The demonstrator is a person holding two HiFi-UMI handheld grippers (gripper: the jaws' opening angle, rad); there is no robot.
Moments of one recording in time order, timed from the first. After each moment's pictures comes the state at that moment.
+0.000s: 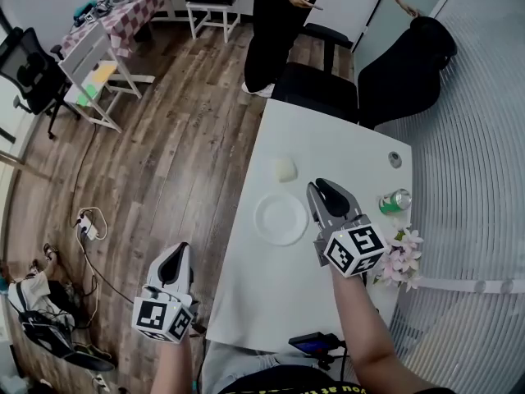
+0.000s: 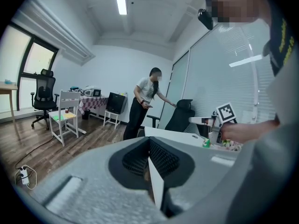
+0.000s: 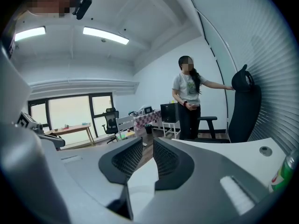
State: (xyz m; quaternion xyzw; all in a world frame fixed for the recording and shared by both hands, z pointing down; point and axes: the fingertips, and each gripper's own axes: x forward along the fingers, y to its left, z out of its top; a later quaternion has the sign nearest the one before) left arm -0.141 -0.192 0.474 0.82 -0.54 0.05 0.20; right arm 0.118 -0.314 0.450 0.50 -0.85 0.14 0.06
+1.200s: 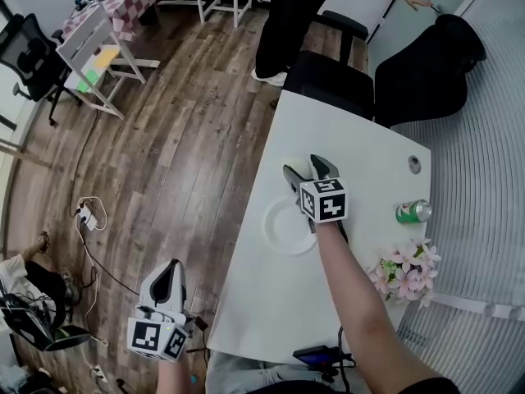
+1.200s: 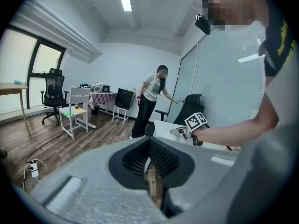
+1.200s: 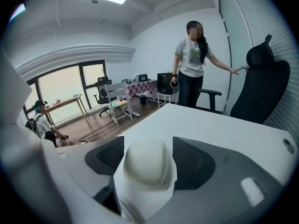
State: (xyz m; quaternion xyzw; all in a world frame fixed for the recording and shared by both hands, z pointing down) left arm -0.172 -0.185 0.510 0.78 -0.58 0.08 0.22; right arm 0.090 -0.430 0.628 0.49 -0.81 0.21 0.25
